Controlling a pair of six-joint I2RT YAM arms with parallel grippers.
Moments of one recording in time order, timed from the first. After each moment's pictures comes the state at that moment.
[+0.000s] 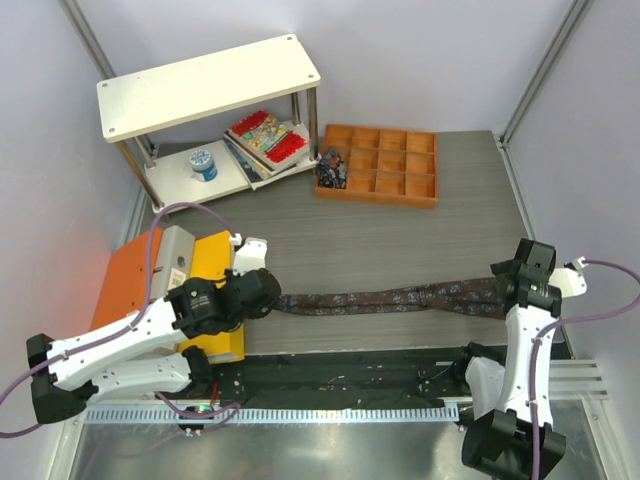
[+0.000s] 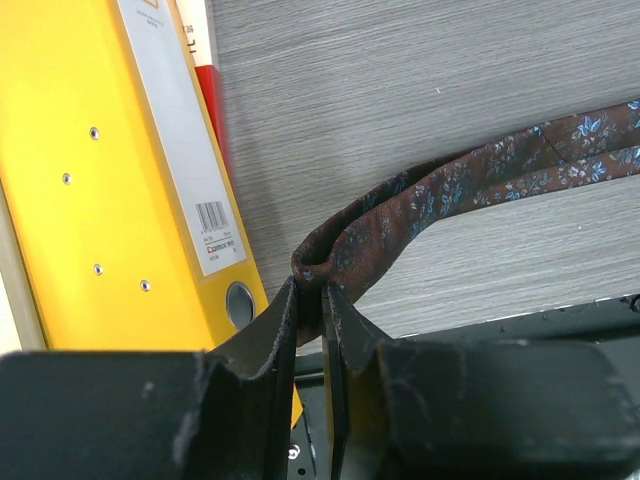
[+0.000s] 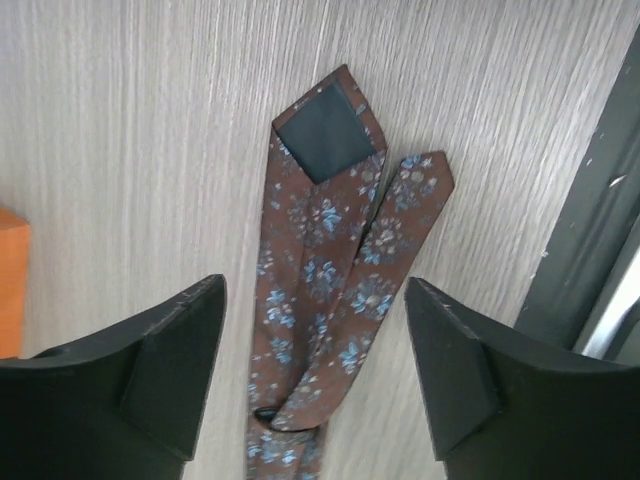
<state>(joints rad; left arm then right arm) -1.11 0.93 0.90 -1.03 -0.62 -0.77 -0.39 0.77 0.67 -0.85 0.32 0.94</state>
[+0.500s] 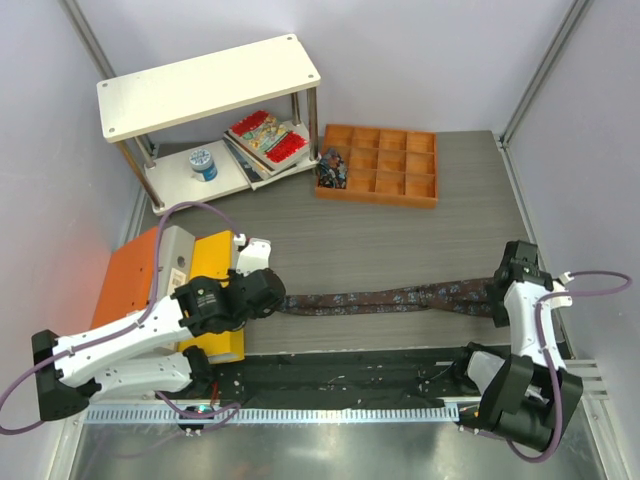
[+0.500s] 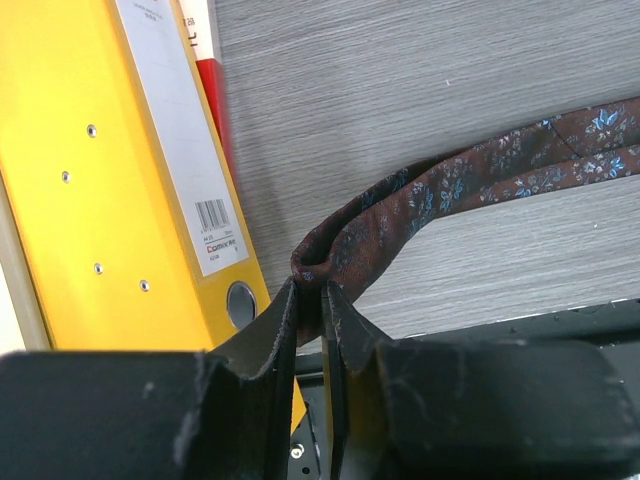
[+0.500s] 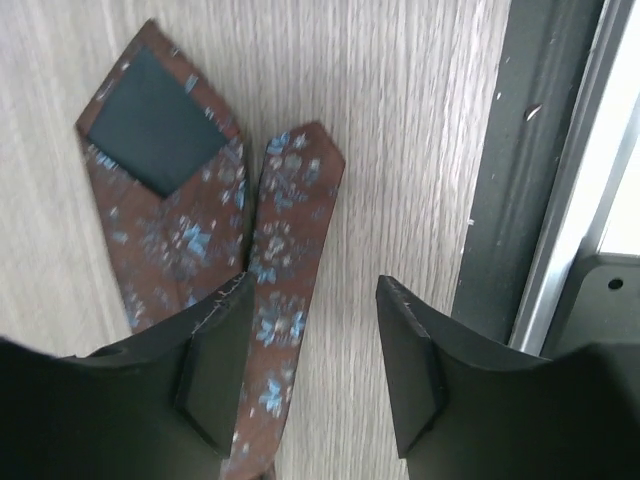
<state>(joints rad) -1.11 0.96 0.90 -1.03 -0.62 -0.77 -0.39 0.98 0.59 -0.89 0.39 1.10</state>
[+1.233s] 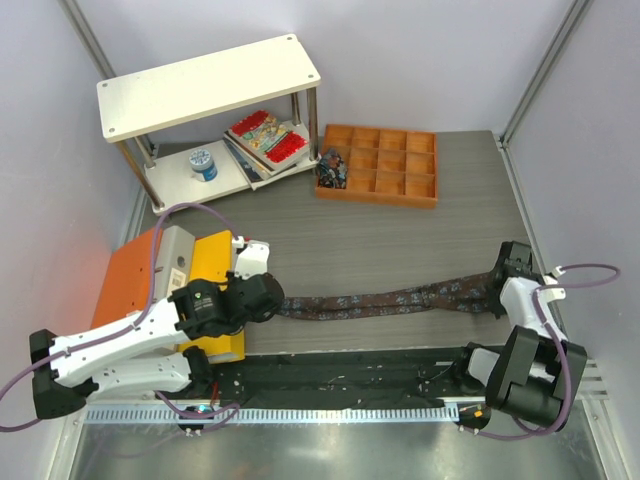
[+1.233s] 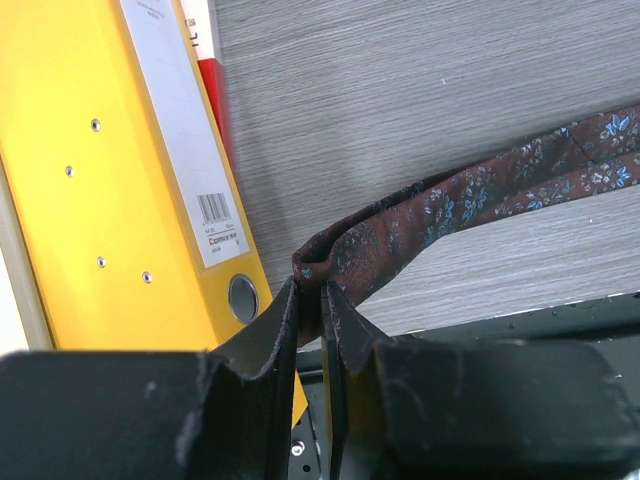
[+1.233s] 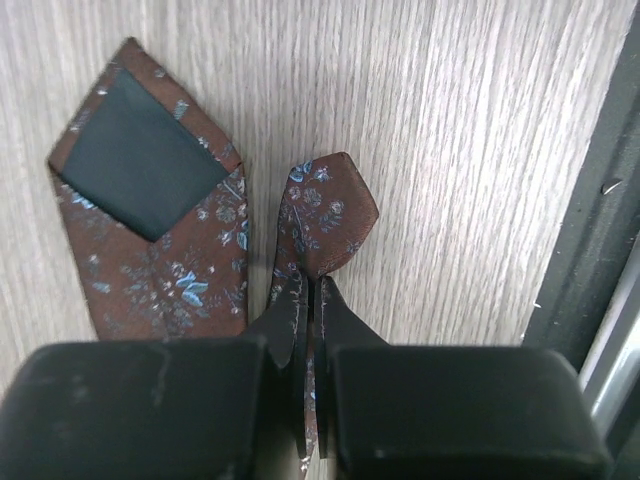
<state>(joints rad) -1.15 0.94 0.90 -1.05 -0.64 -0.80 -0.38 1.12 0.51 -0.61 0.42 1.02</state>
